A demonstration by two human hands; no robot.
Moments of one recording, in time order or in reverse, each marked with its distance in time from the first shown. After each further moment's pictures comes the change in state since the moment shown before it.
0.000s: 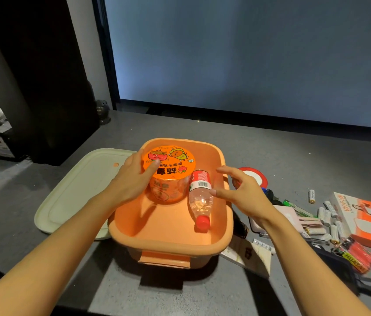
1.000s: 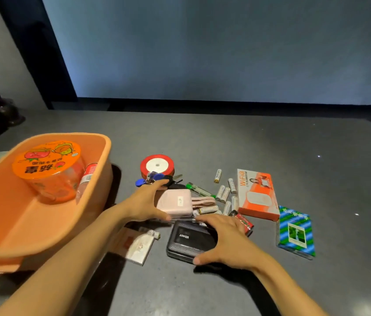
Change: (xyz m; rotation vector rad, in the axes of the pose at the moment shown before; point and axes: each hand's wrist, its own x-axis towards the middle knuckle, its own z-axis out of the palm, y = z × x) left_hand -0.009 0.137 0.243 0.176 -0.592 0.064; right_hand -0.128 0.137 -0.176 -0.492 -0.261 0.108
